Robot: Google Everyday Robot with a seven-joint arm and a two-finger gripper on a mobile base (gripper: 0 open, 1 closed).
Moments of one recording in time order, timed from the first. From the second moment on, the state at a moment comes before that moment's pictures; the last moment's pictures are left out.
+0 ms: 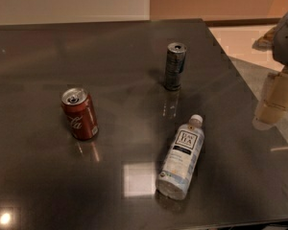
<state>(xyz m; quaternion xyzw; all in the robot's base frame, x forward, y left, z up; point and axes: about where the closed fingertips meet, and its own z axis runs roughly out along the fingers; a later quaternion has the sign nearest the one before) 0.438 -0.217 0.976 -0.60 0.78 -0.03 0.16</state>
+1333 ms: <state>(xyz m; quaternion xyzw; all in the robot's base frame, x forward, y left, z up) 0.461 -0.168 0.962 -0.57 0.81 0.00 0.12</state>
